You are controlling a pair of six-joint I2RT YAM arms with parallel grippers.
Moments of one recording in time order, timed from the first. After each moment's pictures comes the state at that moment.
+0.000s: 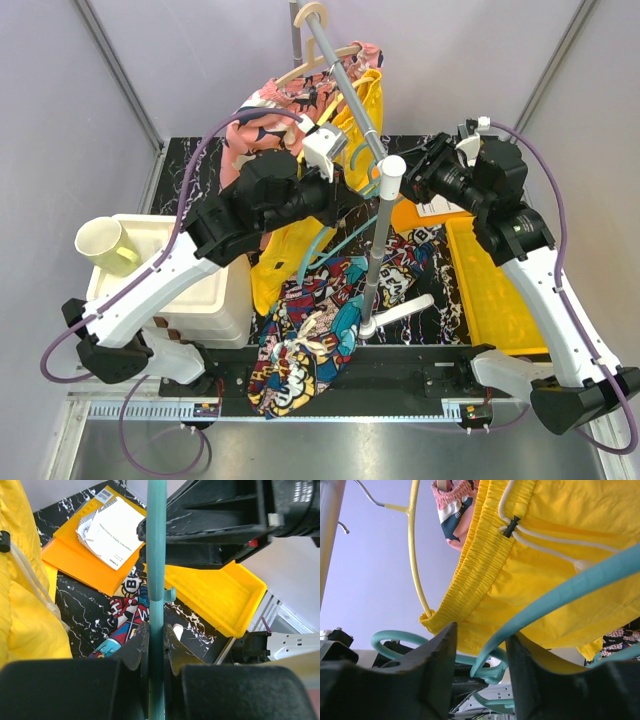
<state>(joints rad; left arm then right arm) -0.96 1.37 1.69 -0.56 0.01 -0.28 0.35 1.12 1.35 -0.34 -0.42 1.22</state>
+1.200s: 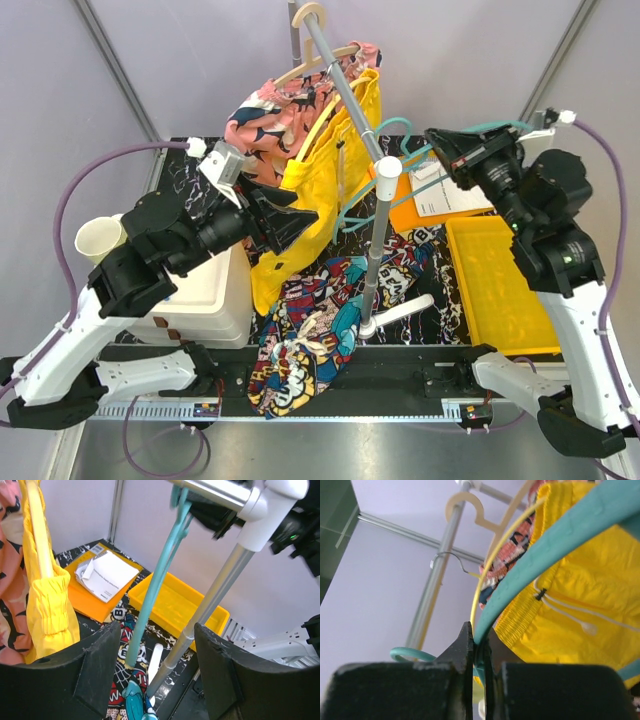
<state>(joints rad) -0.96 0.96 1.48 -0.47 0.00 -0.32 0.36 1.01 1.48 -0.40 -0.06 1.19</state>
